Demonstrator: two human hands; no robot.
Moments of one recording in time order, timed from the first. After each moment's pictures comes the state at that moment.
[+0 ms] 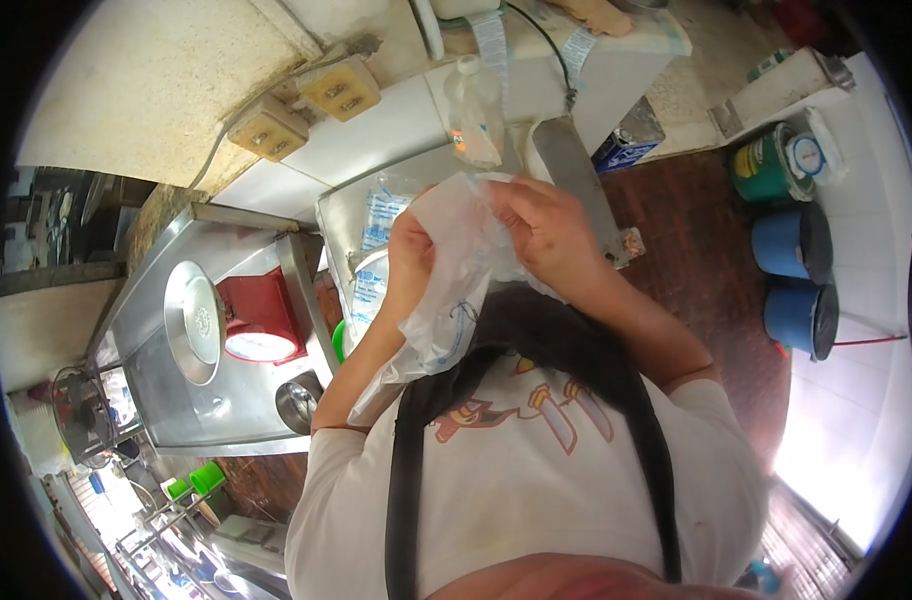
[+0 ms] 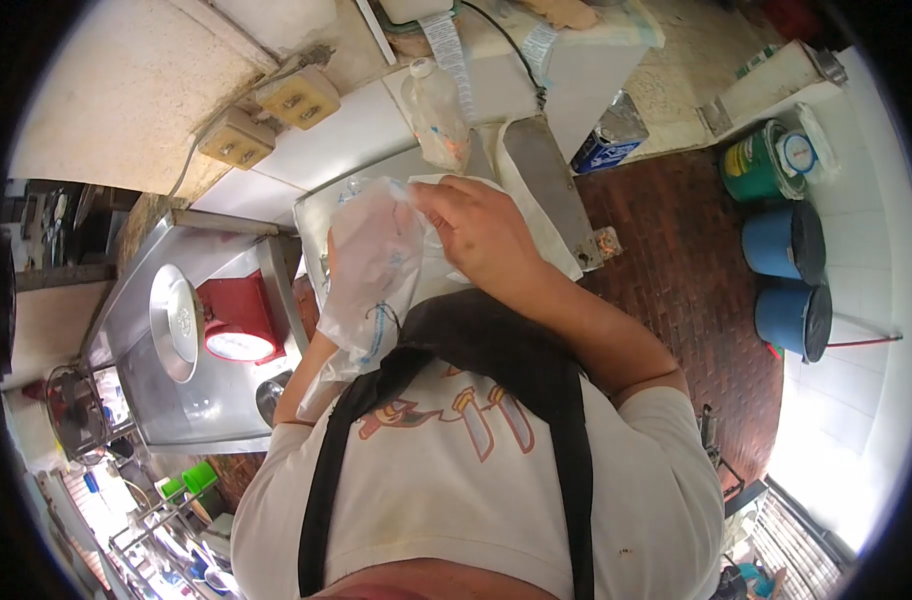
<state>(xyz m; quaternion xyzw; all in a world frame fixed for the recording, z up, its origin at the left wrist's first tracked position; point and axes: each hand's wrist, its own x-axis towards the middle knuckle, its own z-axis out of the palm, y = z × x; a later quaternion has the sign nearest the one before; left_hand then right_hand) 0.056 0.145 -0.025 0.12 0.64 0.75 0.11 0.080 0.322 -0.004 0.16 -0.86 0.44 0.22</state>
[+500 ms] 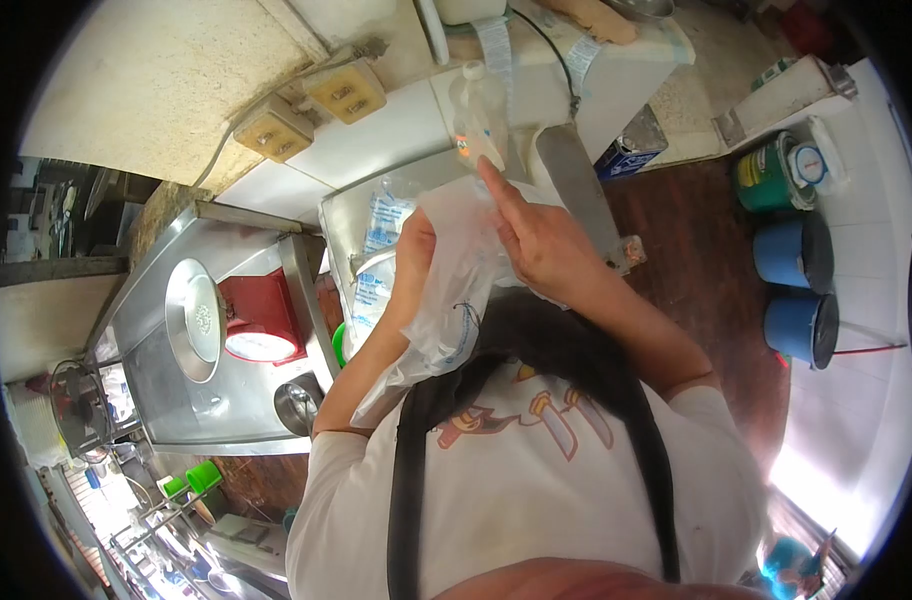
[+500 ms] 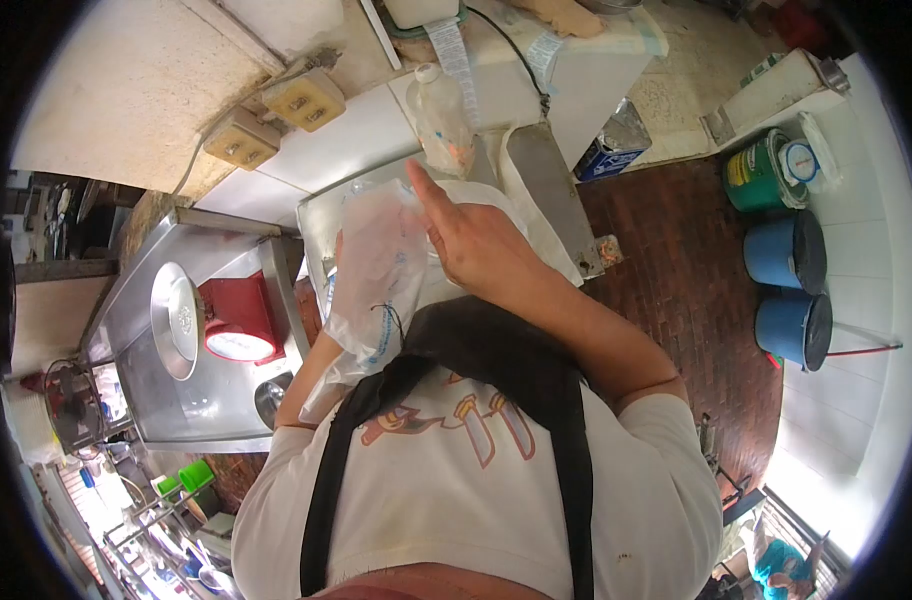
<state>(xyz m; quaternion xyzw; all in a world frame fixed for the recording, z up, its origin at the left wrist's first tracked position) 0.062 0.146 -0.012 0.07 0.60 0.78 0.19 0.085 0.323 -0.006 0.16 -0.90 0.40 0.08</state>
